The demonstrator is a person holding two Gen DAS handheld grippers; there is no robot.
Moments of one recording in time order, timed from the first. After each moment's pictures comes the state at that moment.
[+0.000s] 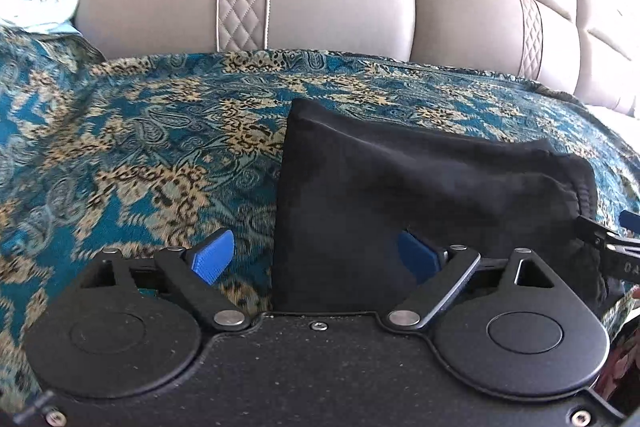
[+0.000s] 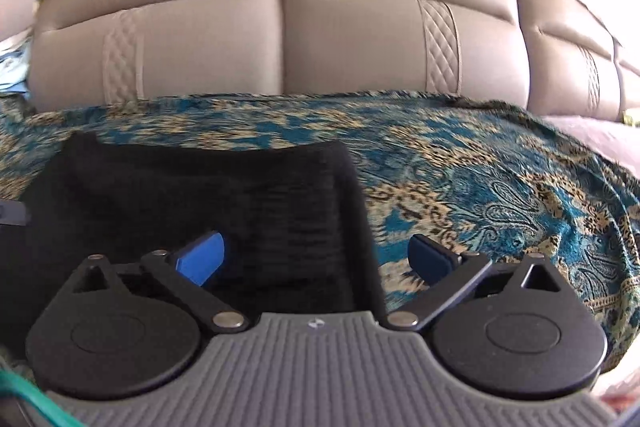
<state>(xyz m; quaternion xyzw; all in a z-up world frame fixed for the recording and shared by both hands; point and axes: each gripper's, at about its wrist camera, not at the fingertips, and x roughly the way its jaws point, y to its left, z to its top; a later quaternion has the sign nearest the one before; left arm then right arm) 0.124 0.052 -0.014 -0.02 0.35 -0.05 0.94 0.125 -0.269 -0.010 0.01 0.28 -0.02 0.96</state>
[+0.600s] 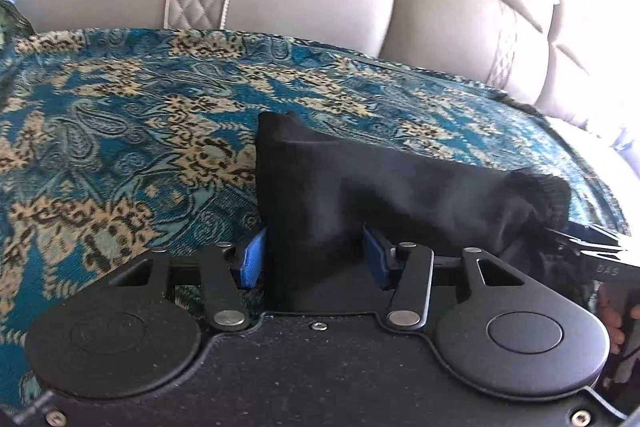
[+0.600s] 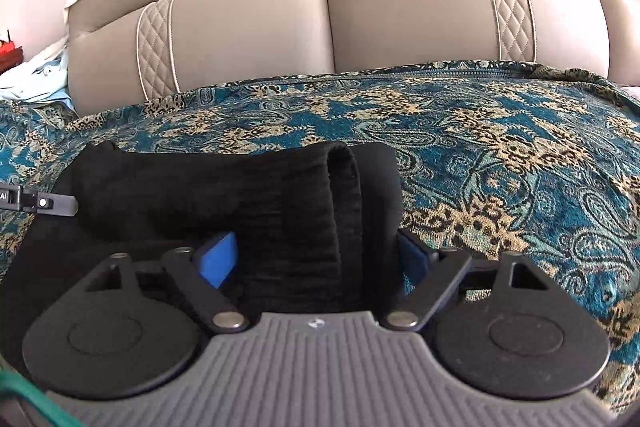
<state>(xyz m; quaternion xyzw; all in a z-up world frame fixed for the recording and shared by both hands) 0.198 0.077 -0.028 -0.08 0.37 -0.15 0.91 0.187 -0.300 -0.026 0.06 0.31 0.10 0.94</state>
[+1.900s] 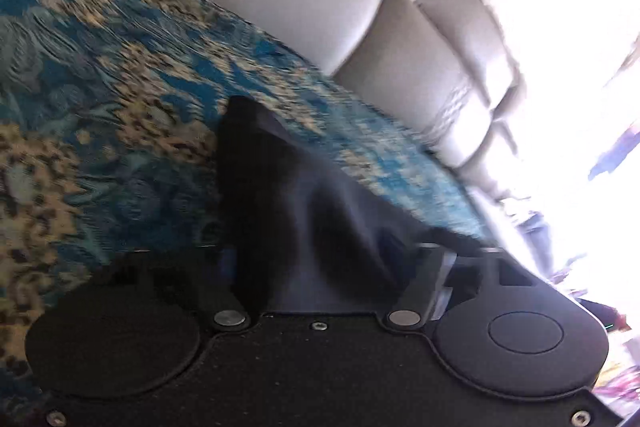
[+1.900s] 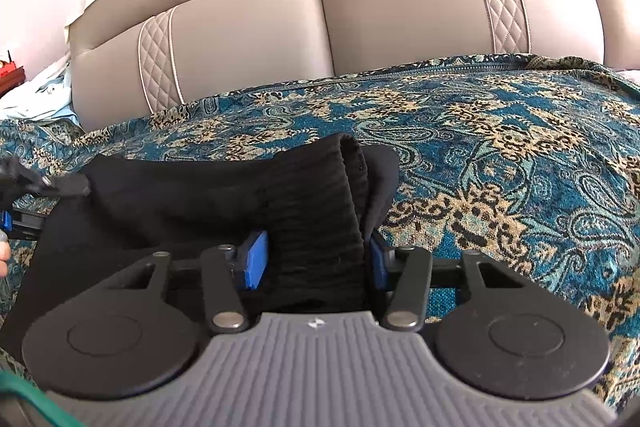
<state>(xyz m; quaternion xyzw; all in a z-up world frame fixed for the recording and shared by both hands) 0.206 0.092 -0.049 -0.25 0.36 -0.21 0.87 0.176 -0.302 -0.023 0.08 0.31 0.10 0.94</state>
